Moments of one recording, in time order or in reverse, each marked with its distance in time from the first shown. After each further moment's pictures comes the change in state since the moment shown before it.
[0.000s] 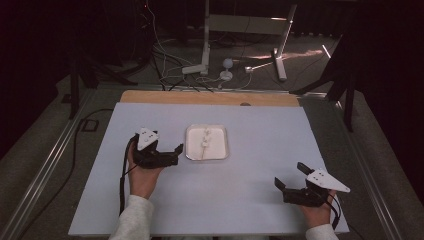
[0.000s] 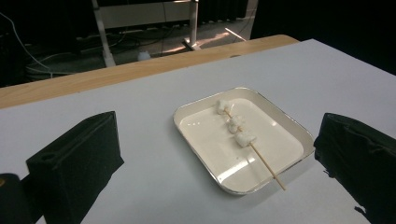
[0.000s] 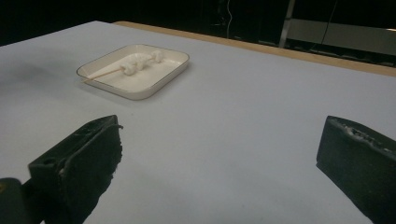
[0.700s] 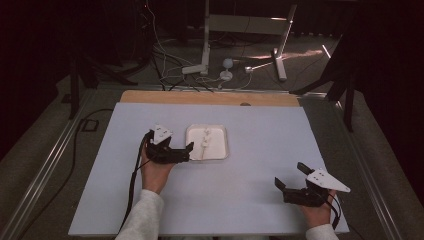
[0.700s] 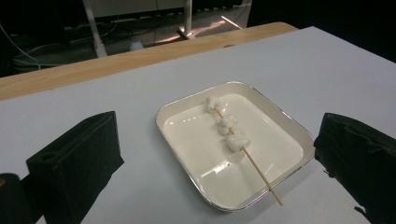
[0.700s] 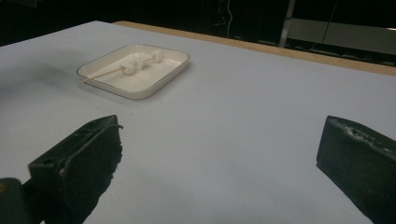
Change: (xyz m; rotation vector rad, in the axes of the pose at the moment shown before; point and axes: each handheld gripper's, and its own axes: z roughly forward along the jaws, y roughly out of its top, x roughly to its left) left arm -0.013 0.002 0.035 0.052 -0.014 0.006; right arm -0.001 0.000 0.000 0.002 0.001 0.001
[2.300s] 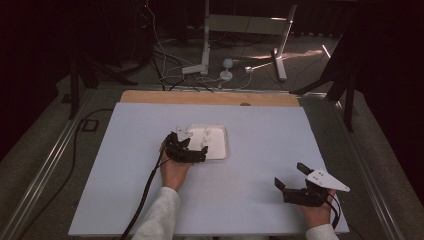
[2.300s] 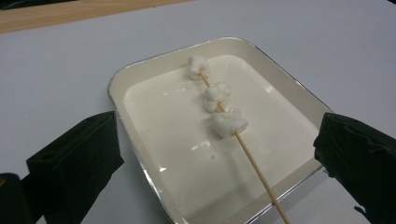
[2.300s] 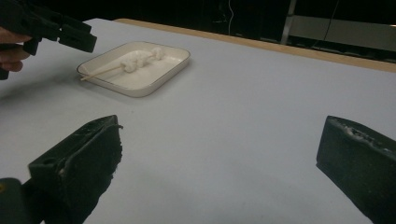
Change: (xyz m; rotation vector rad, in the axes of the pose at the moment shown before) left arm -0.021 -0.020 0.066 0.136 -0.003 -0.032; right arm -0.001 -0.001 0.001 0.011 0.005 0.002
